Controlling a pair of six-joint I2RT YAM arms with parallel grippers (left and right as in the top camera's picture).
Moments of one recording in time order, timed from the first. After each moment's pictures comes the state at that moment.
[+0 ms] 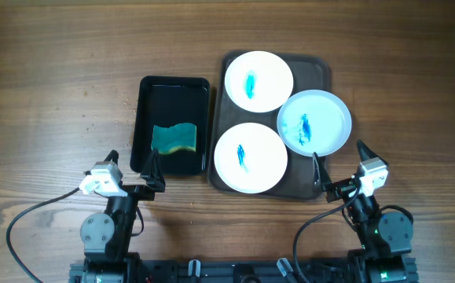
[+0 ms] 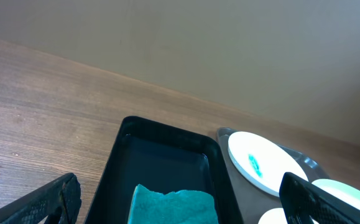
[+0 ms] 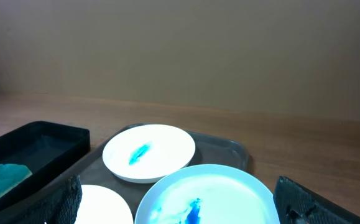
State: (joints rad) left arm -0.03 0.01 0.02 -0.07 0.08 -0.36; right arm 0.11 0.01 0.01 0.01 -0.18 0.02
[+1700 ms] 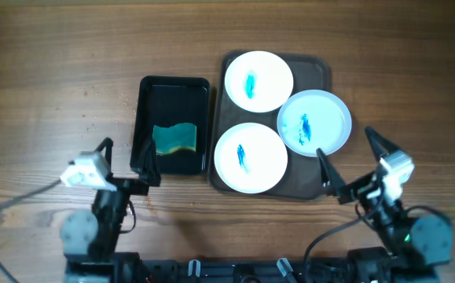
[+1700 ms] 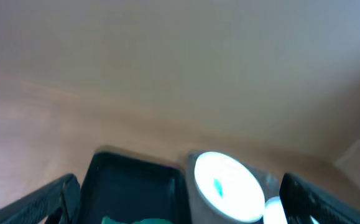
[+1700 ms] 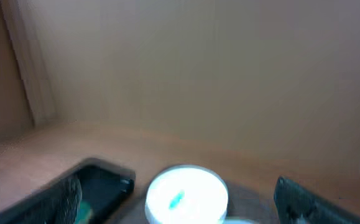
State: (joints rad) left arm -0.03 0.24 0.34 -0.16 0.15 -0.41; right arm 0.11 0.25 0.45 -0.15 -0.32 0.06
